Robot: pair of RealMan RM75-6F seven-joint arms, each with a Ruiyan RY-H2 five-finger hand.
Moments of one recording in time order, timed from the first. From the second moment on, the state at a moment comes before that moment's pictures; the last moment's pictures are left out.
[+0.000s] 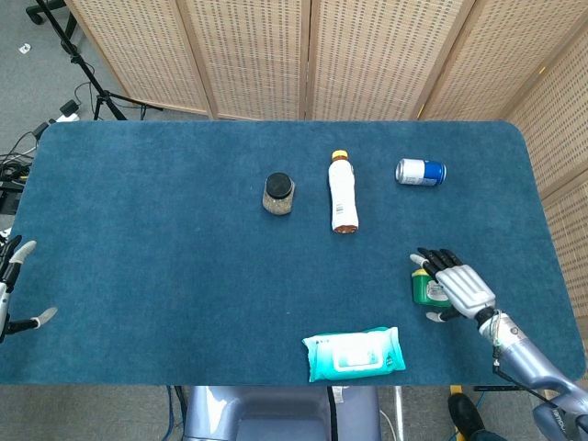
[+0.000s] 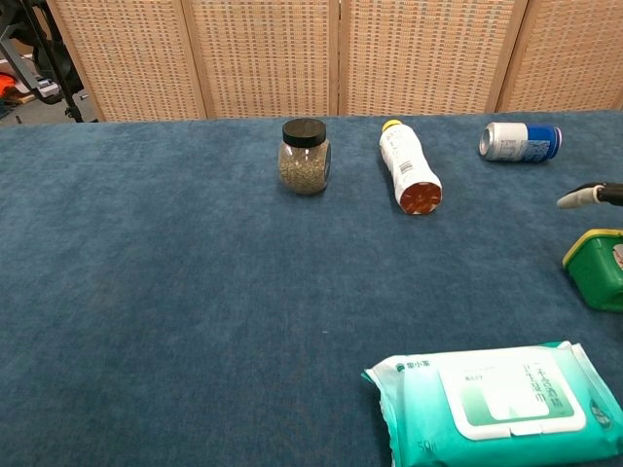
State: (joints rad) left arm -0.11 -1.11 -0.07 -1.51 1.46 1.45 -0.19; right arm 0.53 -1.23 -0.06 -1.32 -1.53 0.98 0.25
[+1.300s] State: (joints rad) left arm -0.12 -1.11 -0.06 -1.51 1.46 1.44 -0.18; right arm 0.76 -0.99 -0.12 -1.41 -1.67 0.73 0.73
